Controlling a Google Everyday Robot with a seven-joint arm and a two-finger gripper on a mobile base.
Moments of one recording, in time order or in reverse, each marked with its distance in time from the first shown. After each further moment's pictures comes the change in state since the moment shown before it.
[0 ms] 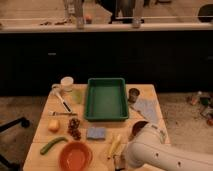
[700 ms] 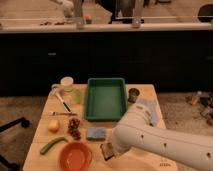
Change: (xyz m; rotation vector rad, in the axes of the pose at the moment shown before) arm -0.057 -0.060 -0.042 0.011 0.015 -0.272
